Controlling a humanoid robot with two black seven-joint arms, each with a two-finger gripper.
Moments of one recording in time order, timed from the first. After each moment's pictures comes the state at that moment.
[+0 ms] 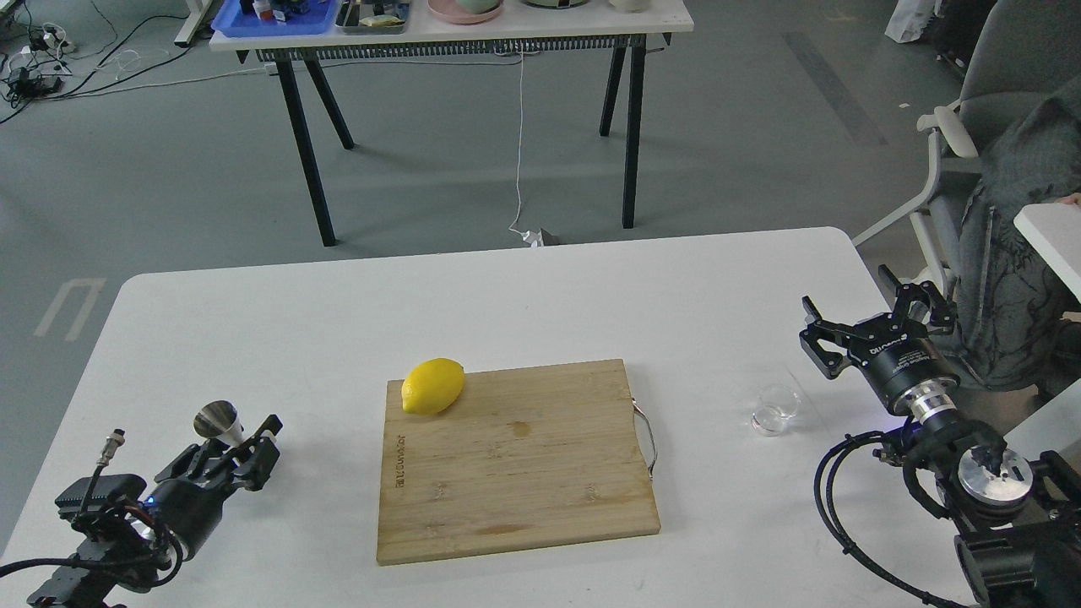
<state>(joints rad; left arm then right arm) -0.29 0.38 -0.55 -0.58 1.55 0.49 -0.49 0.23 -0.27 1.40 0.82 0.22 0.49 -0.14</state>
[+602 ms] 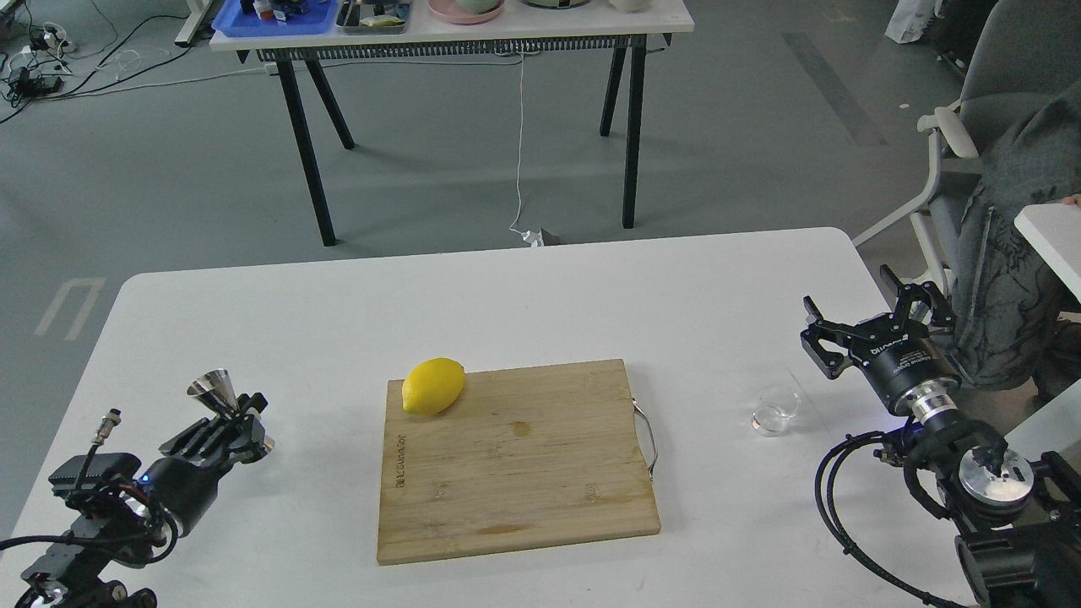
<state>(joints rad) -0.38 0.44 -0.55 -0.60 1.55 0.49 -0.49 0.23 -0.27 1.40 0.82 0.22 0.49 -0.14</state>
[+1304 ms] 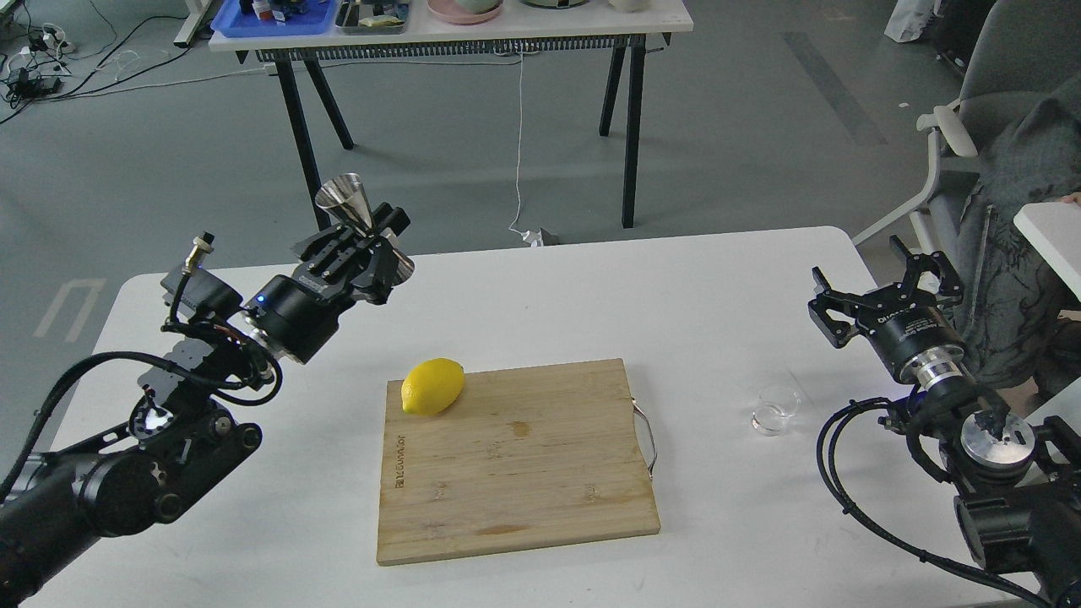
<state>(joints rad) -0.66 0.31 -0.54 -0.89 1.75 0.49 -0.49 0.35 -0.28 1.39 0.71 0.22 0.49 -0.14</state>
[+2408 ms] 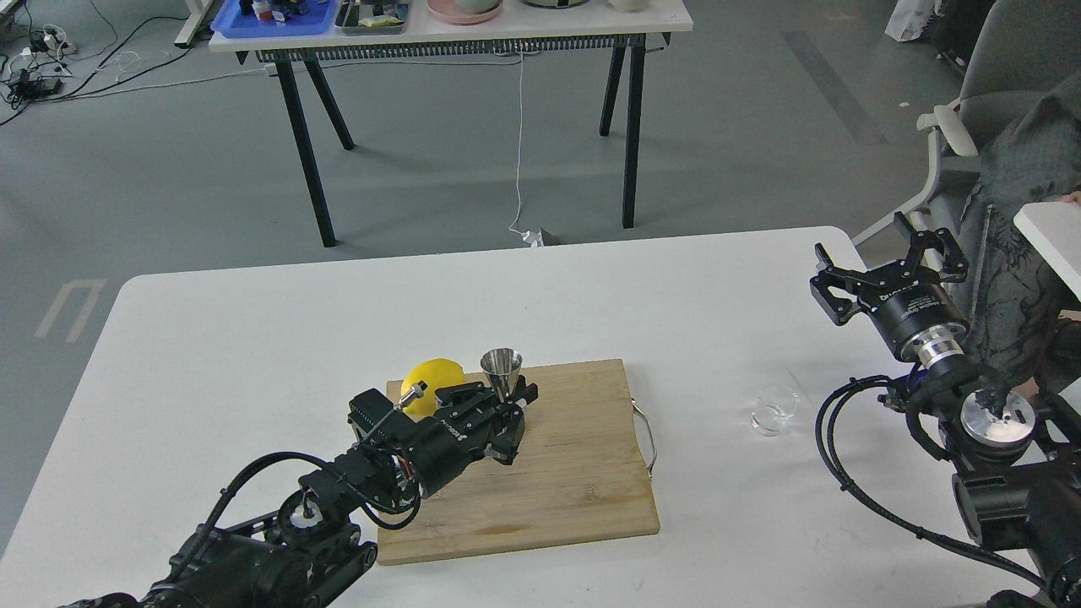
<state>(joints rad) -0.55 -0.04 -0.41 -0.51 1.98 0.49 -0.49 0.40 -0.28 1.40 0.70 0.23 0.49 -0.14</state>
